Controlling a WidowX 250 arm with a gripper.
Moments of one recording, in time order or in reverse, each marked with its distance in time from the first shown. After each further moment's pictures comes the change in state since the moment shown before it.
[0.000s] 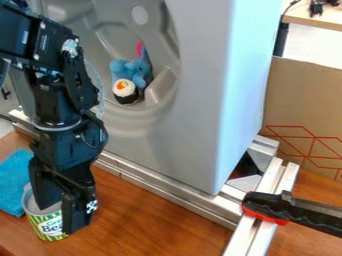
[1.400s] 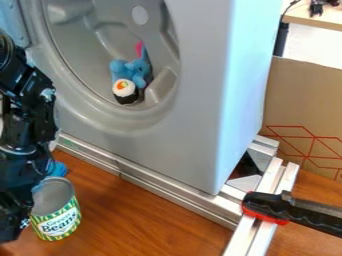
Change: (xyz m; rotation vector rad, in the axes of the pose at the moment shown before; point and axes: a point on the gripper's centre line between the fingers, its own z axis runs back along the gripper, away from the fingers) arm -0.037 0.085 -0.052 0.129 0.303 0.032
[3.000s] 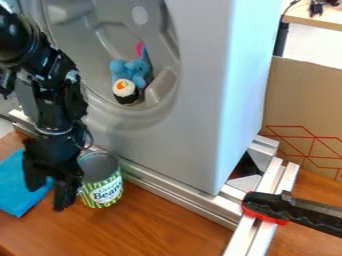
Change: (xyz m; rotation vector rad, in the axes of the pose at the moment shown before) arm 0.056 0.000 0.025 -0.008 -0.217 0.156
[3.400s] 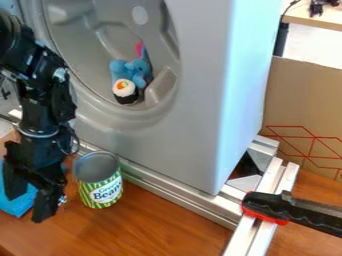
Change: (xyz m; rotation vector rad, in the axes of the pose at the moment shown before) arm -0.028 -0.004 0.012 0.006 0.035 -0.032
